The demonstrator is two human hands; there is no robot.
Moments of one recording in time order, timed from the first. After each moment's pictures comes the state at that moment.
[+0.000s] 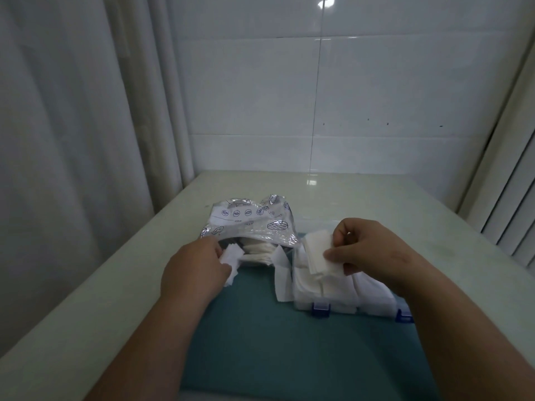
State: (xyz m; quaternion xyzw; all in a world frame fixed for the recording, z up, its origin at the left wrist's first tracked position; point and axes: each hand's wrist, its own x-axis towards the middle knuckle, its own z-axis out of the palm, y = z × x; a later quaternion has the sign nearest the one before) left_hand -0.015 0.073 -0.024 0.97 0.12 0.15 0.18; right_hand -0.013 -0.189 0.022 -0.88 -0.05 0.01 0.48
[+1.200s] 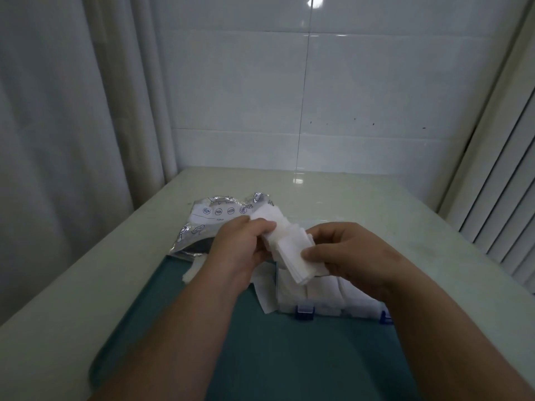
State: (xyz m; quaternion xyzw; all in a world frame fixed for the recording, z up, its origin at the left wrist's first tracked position) left_hand 0.012 -0.011 -0.002 0.58 0.06 0.01 0.81; right_hand -0.013 -0.187 0.019 -0.79 -0.09 0.10 0.60
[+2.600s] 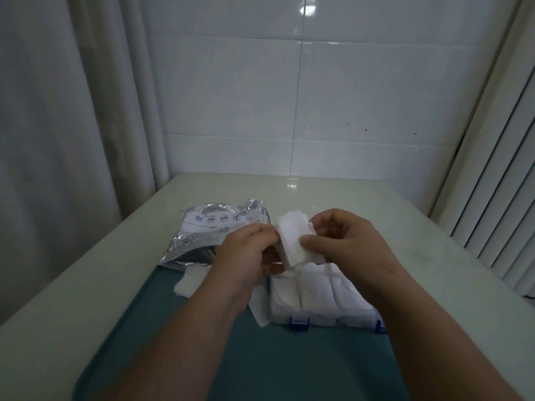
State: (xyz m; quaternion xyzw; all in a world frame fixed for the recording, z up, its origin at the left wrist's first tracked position) left_hand 0.000 -0.024 0.000 0.62 -0.01 0.01 0.78; right_hand -0.012 -0.184 0.024 -0.80 -0.07 -0.08 0.59
